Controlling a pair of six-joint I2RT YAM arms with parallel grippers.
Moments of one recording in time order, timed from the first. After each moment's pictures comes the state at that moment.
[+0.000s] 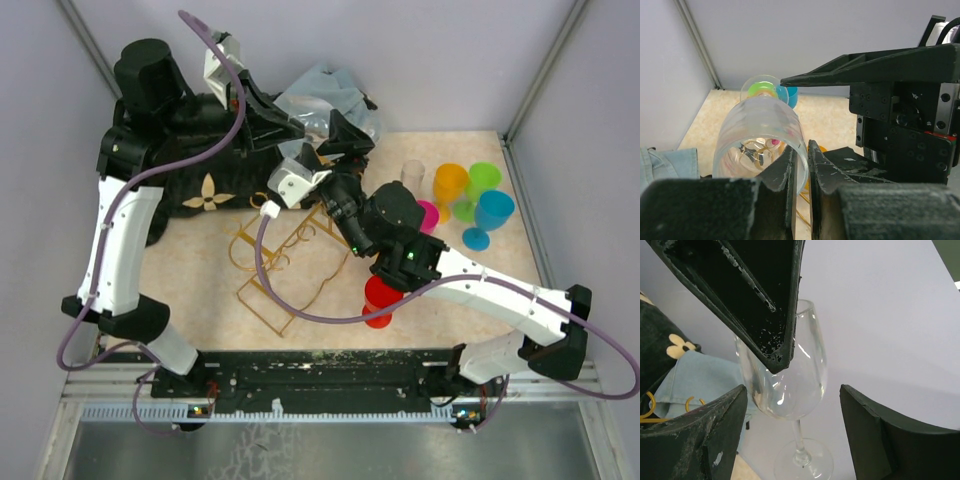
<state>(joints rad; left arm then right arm) -0.43 1.63 2.31 -0.69 1.05 0.05 1.17 1.31 1.43 0.30 0.58 -1.23</state>
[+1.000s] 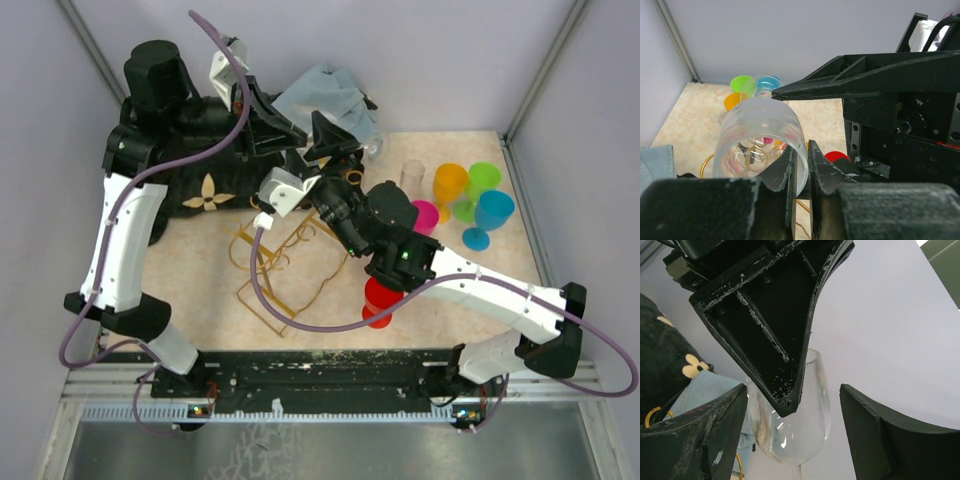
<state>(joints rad) -0.43 1.65 2.30 -0.72 1.11 0.02 1.17 1.34 1.44 0.30 0.47 -1.23</state>
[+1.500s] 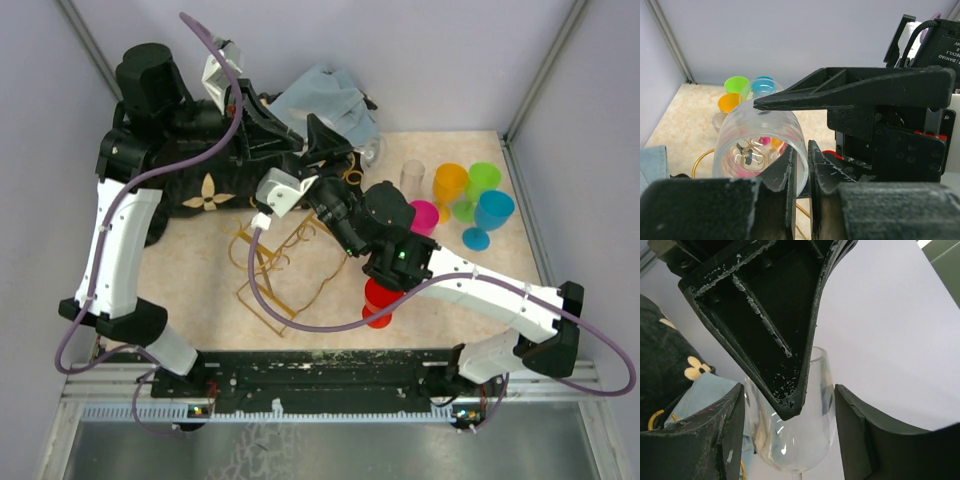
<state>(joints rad) -0.42 1.60 2.27 -0.71 1.13 0.00 1.17 1.35 1.44 0.31 0.46 -1.23</state>
